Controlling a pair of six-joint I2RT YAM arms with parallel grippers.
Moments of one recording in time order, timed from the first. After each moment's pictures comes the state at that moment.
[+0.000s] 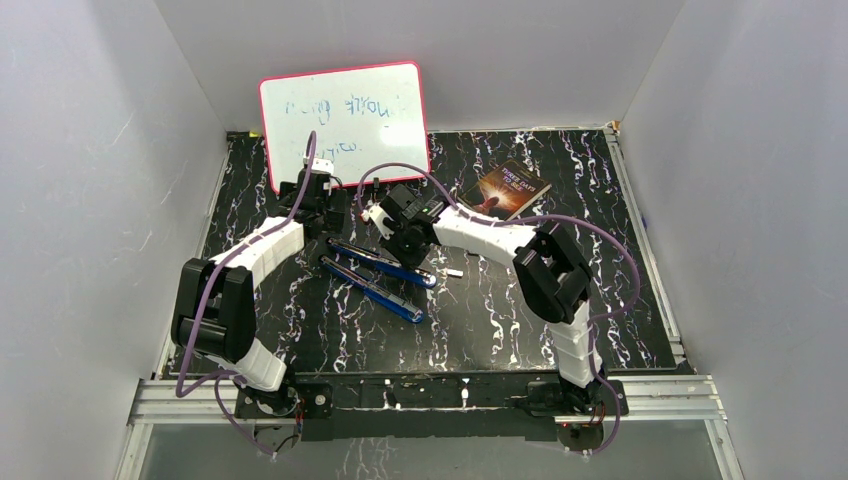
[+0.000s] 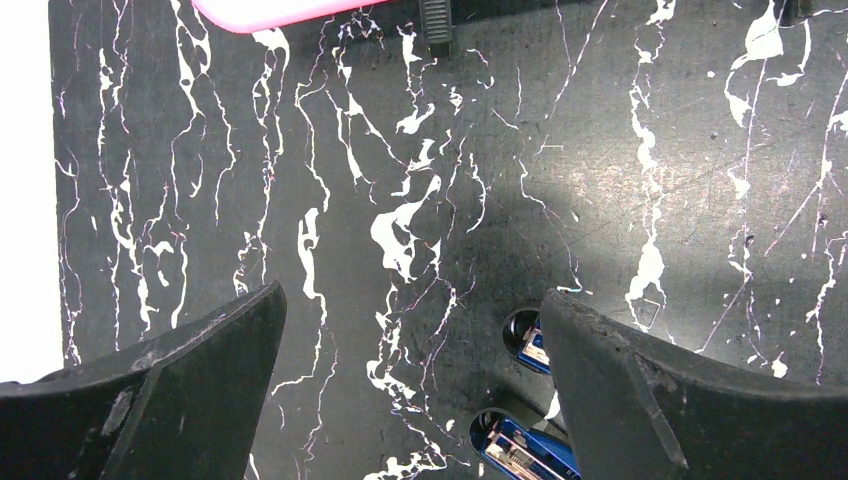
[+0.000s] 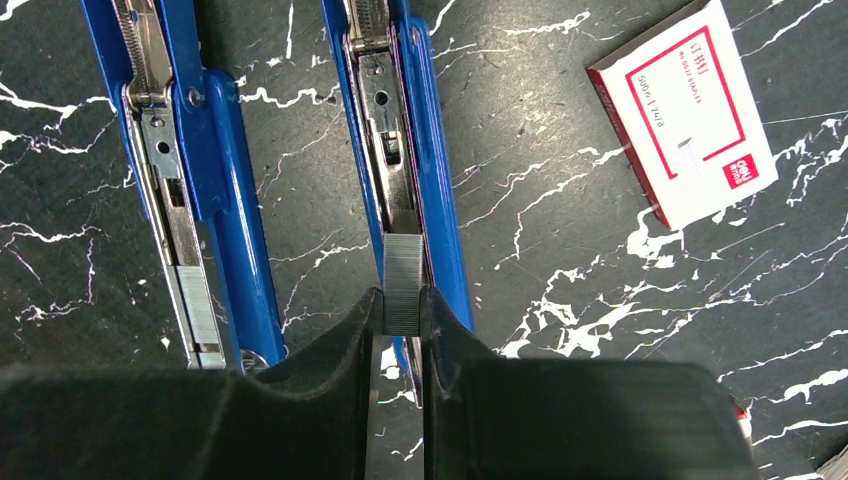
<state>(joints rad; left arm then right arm) -0.25 1.57 1.01 -0.23 -0.42 0.02 0.90 2.04 1.62 -0.70 -0.12 -0.14</state>
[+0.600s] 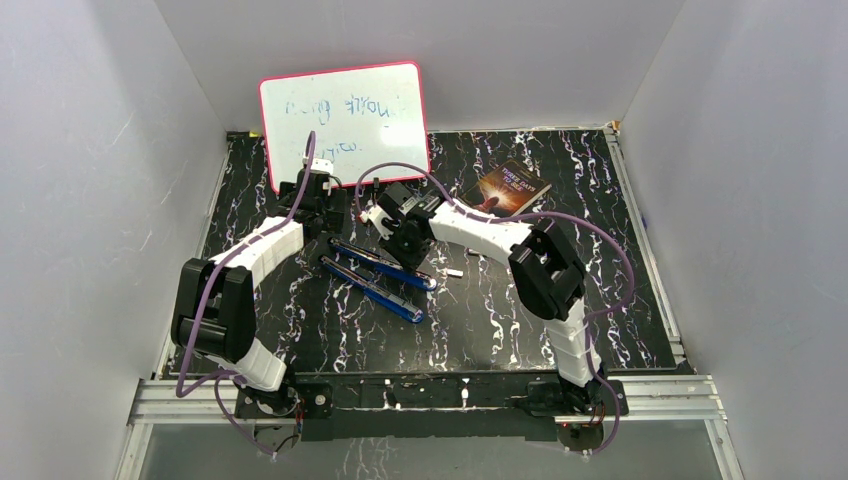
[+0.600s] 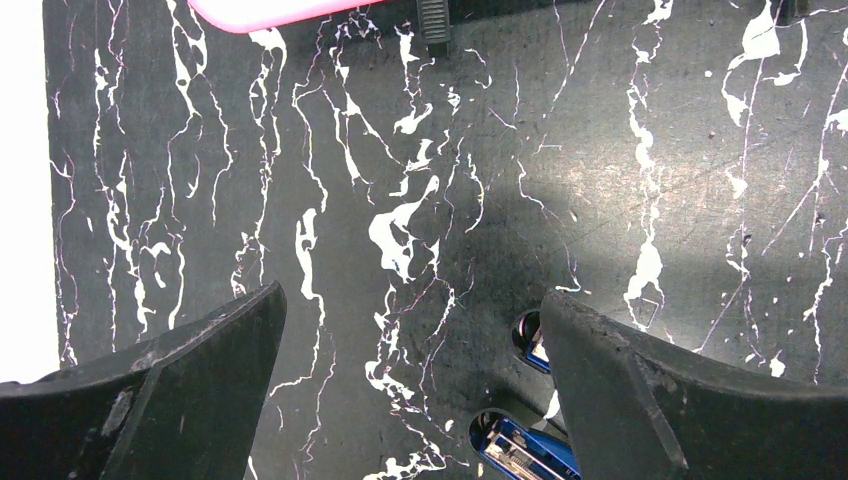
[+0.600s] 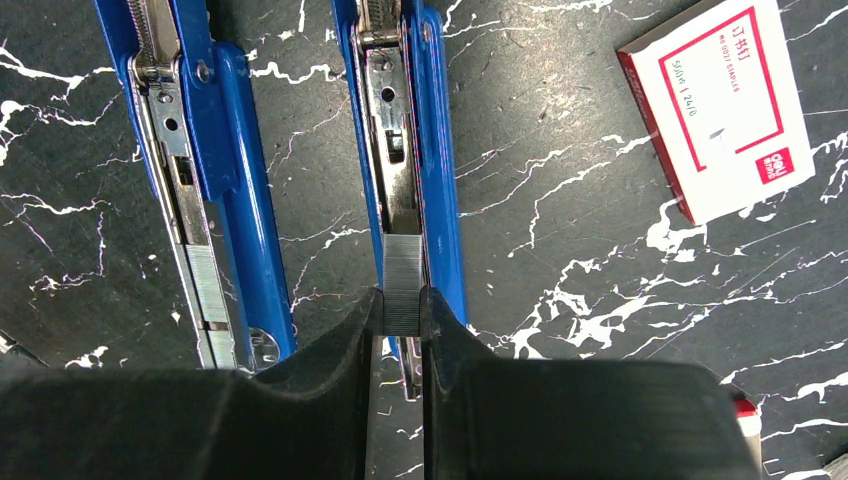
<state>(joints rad) -0.25 1.57 1.01 -0.23 -0.41 0.02 0.90 2.08 1.70 -0.81 -0.15 -0.16</state>
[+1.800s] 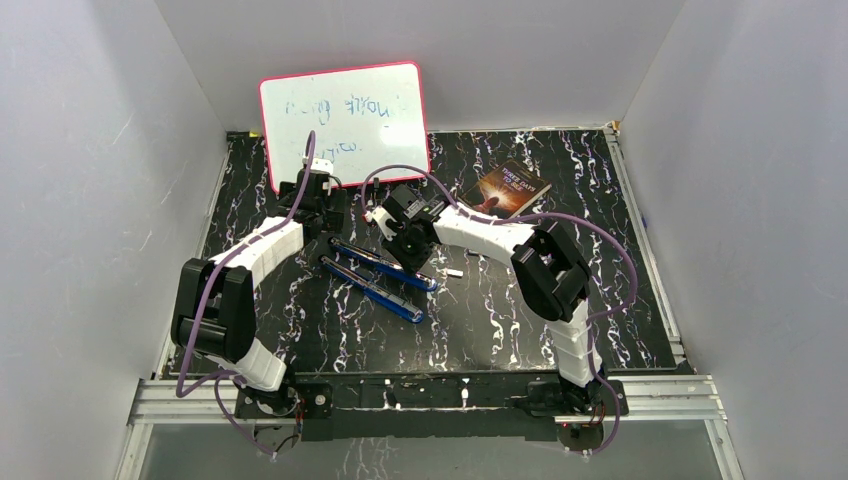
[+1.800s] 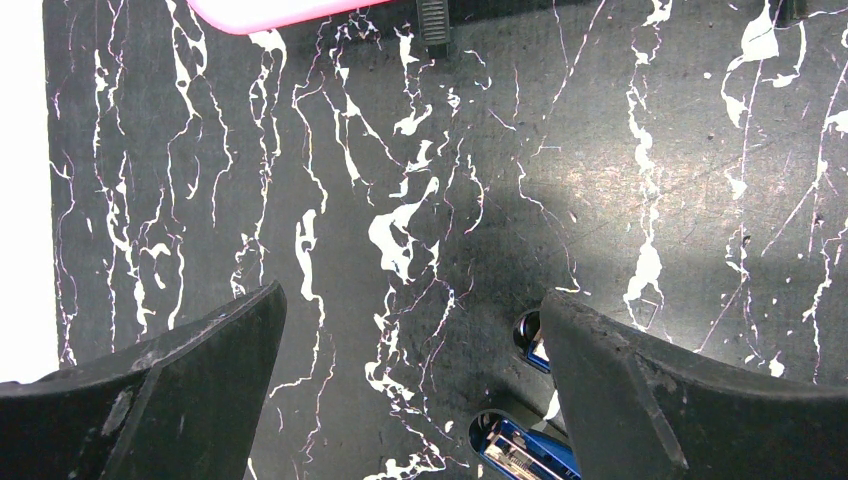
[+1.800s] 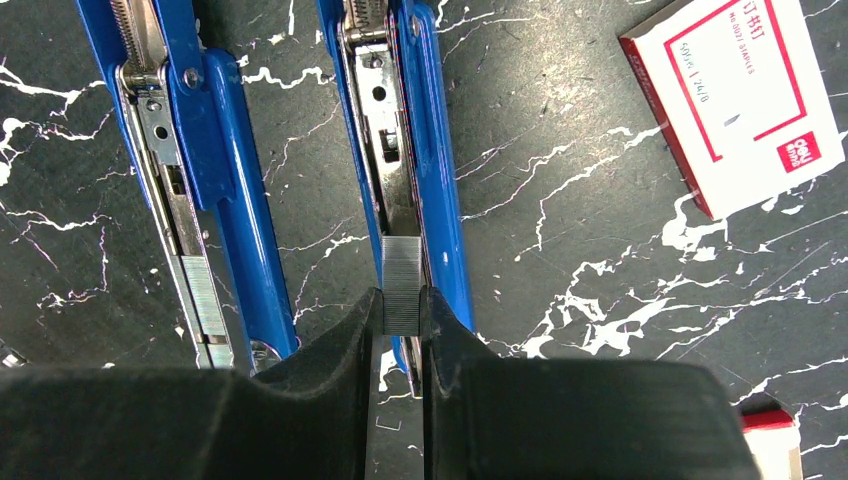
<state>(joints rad) -0.24 1.57 1.01 -0.23 -0.41 0.02 0.88 2.06 1.62 -0.73 -0.16 -0.11</state>
